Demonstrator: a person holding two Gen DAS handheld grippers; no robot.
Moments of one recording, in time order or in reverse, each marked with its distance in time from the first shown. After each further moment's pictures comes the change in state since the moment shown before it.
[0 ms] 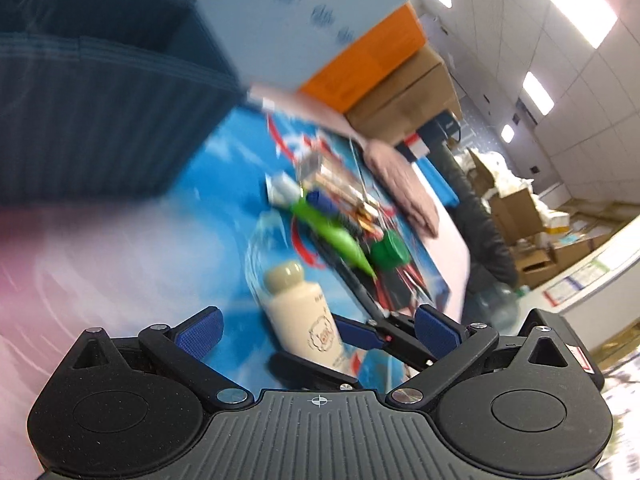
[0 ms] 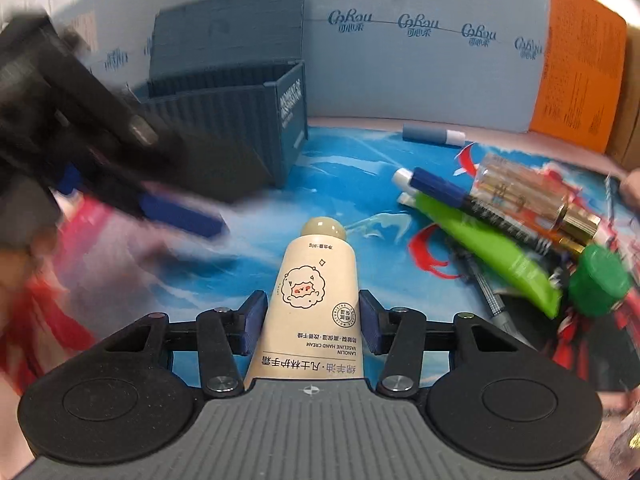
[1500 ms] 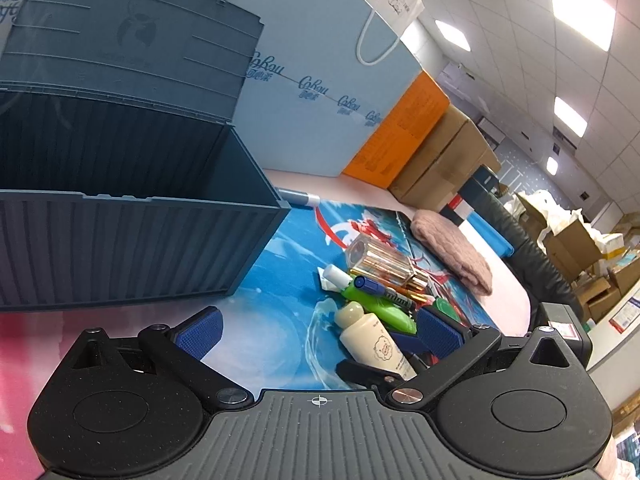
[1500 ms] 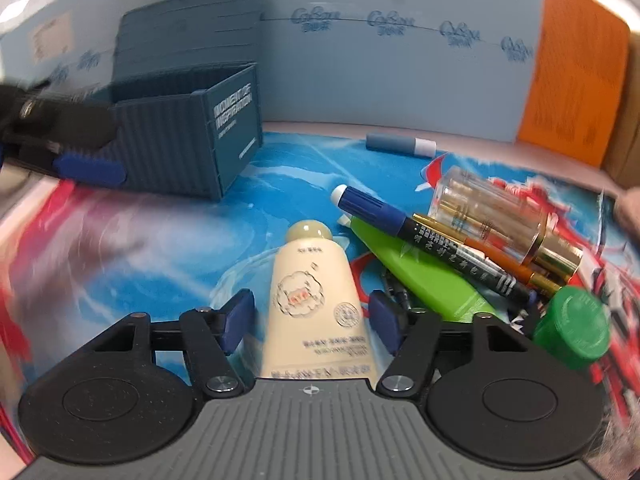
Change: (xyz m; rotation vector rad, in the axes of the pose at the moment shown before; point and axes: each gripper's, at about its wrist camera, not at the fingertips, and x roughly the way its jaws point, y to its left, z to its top) left arm -0.047 -0.025 0.008 0.124 -0.257 0.231; right arm 0.027 -0.046 0.026 -0.076 0.024 -0.071
